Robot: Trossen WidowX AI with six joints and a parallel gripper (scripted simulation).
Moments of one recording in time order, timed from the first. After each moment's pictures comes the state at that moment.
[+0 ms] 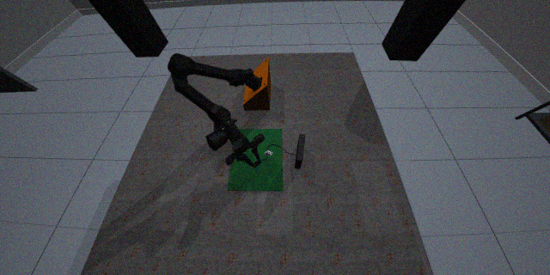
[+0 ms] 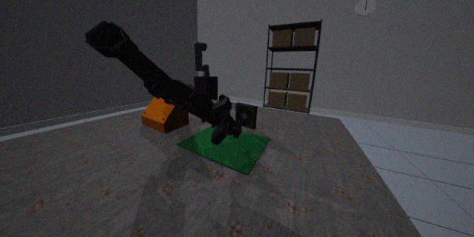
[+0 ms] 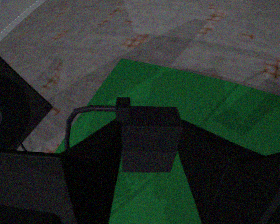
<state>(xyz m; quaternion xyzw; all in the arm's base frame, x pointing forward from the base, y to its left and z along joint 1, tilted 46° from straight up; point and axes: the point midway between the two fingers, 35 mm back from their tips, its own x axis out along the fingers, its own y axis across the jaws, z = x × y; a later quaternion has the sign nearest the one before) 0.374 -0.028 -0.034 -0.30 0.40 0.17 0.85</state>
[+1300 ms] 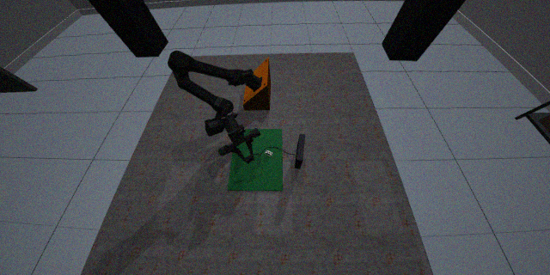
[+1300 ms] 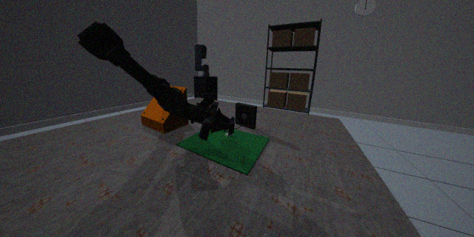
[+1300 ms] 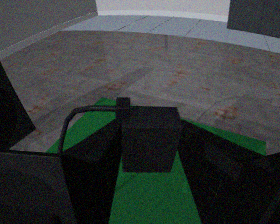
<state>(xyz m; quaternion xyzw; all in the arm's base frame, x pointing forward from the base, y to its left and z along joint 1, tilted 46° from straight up) 0.355 -0.032 0.000 -0.36 0.23 0.20 0.88</state>
